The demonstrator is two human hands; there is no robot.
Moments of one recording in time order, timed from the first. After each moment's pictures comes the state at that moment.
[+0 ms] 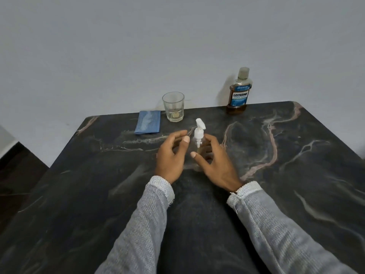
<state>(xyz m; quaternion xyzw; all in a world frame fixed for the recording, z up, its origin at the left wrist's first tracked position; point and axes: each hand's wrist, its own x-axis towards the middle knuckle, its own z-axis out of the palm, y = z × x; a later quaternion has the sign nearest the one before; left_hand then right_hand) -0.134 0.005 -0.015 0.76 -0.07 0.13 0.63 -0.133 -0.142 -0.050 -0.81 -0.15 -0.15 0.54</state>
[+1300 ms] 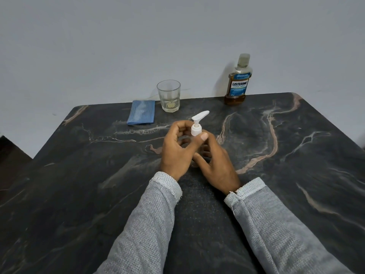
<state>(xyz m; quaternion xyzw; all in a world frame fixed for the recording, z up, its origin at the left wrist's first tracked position) -0.138 -0.018 -0.026 0.67 -0.13 0.14 0.72 -0.151 -0.141 -0.060 -0.82 -0.19 -0.17 0.51</state>
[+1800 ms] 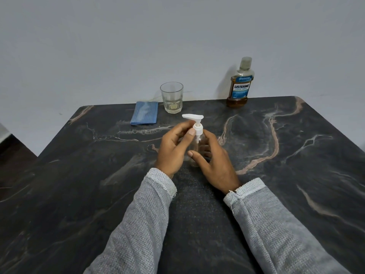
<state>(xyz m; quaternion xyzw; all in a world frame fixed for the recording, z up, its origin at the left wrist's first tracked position) -0.133 -0.005 -0.028 0.67 -0.16 0.10 0.72 -0.149 -0.138 -0.063 -0.82 -0.17 -0.17 0.53</state>
